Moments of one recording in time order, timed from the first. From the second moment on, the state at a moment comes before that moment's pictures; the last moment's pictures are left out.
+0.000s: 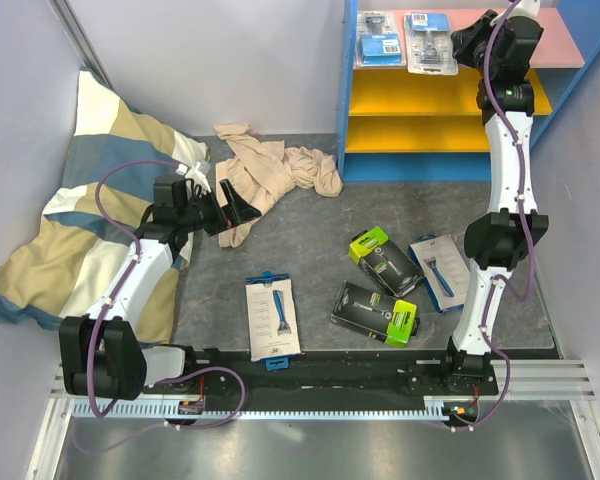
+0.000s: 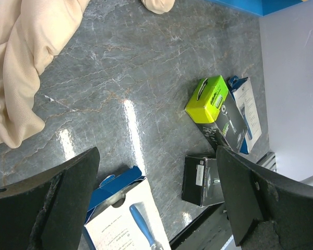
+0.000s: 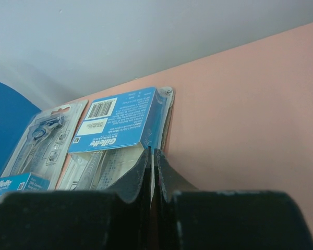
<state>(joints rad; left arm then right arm) -0.08 1.25 0.90 -0.23 0.58 -0.51 -0.08 2.21 2.58 -0.33 -0.16 0.43</state>
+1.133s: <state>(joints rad) -0.08 1.25 0.92 -0.25 0.55 -0.51 -0.08 2.28 2.65 -0.29 -0.21 0.44</state>
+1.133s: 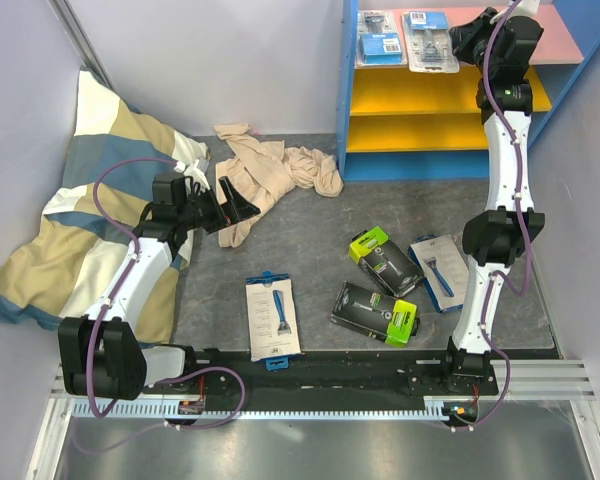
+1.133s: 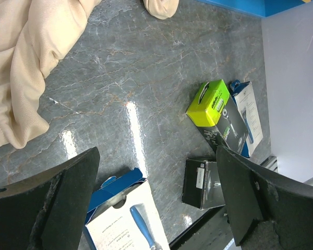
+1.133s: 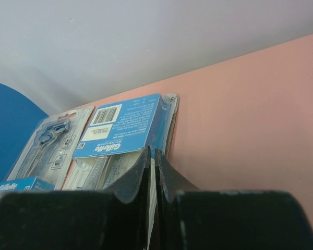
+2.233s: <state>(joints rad) -0.08 1.25 0.88 -0.23 0.58 -0.51 -0.06 1.77 2.06 -0.21 -0.16 0.44</state>
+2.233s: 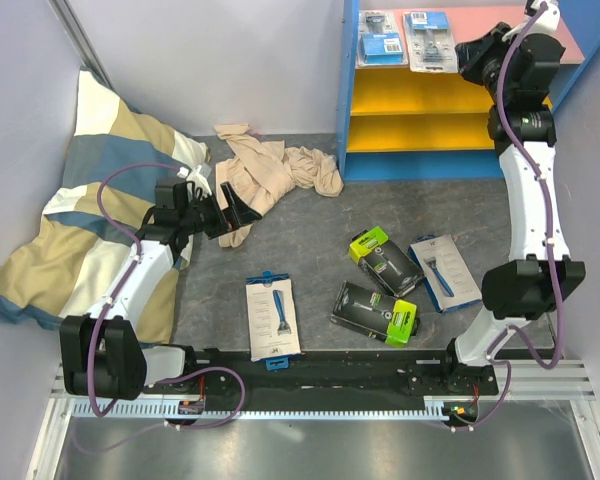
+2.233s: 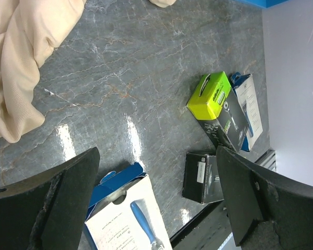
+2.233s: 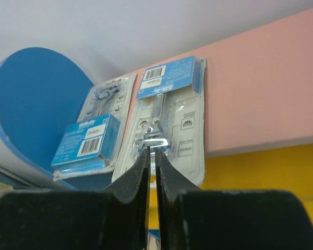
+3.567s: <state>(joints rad) -0.08 1.25 0.85 -0.21 0.59 -0.51 0.02 1.99 2.36 -0.65 -0.24 0.34</state>
